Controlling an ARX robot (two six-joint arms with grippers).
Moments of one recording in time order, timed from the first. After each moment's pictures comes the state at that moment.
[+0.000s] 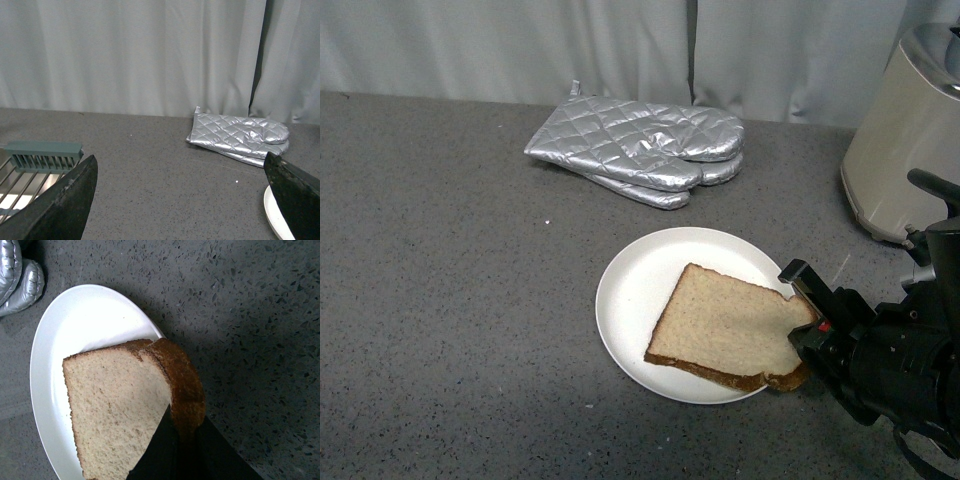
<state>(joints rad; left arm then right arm) 0.00 0.00 0.02 0.00 0.00 -0.01 0.40 1.99 0.45 0.71 0.00 1.08</state>
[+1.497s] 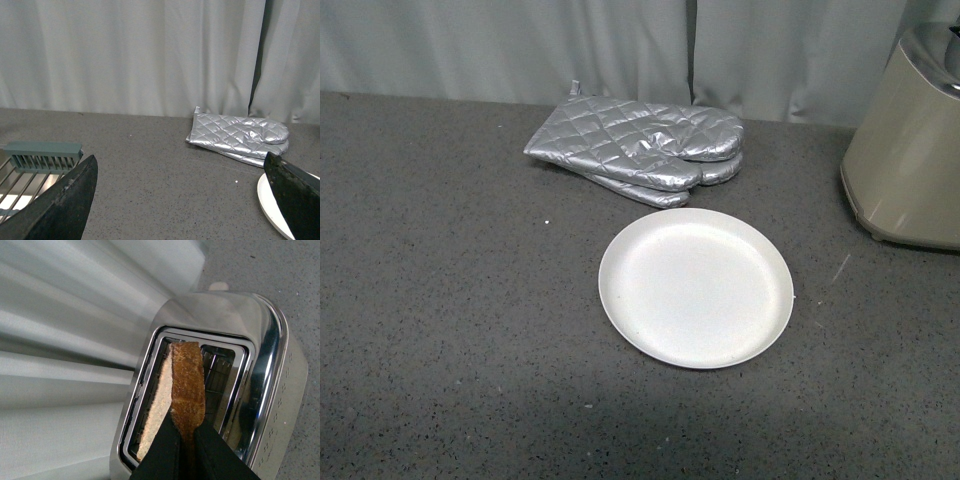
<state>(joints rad) 0.00 0.00 0.02 0.00 0.00 -0.01 -0.05 1.63 1.07 -0.06 0.45 1.23</state>
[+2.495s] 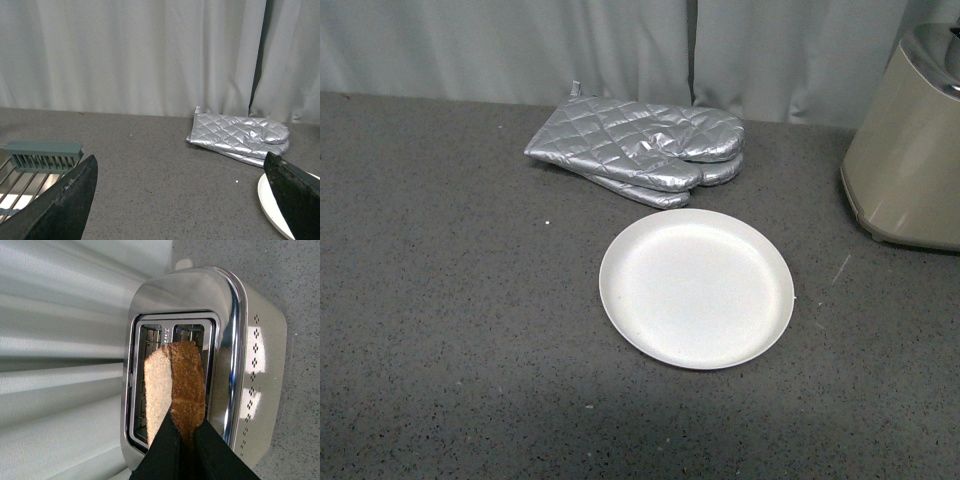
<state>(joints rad) 0.00 0.00 0.02 0.00 0.00 -0.01 -0.08 1.57 1.12 -0.28 0.37 1.46</state>
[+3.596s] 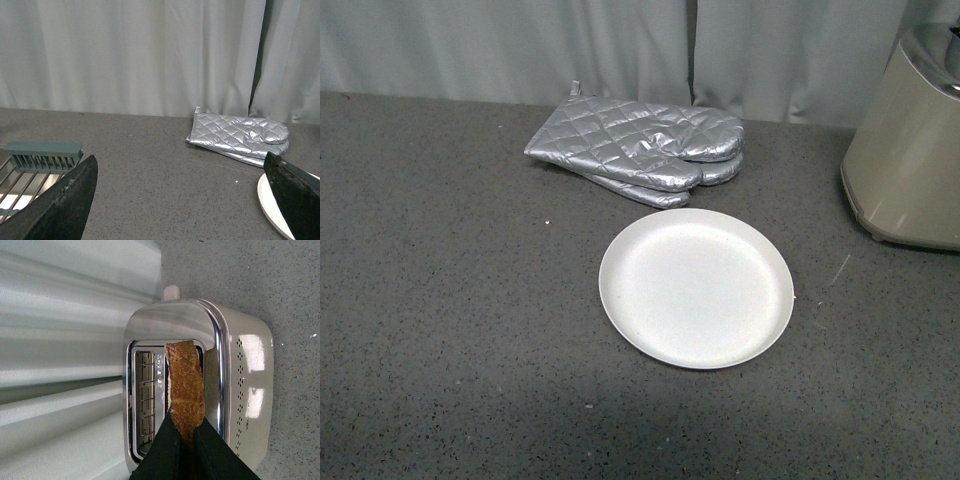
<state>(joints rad) 0.00 0.00 0.02 0.00 0.00 -0.01 -0.15 1.53 1.14 -0.35 0.33 1.49</state>
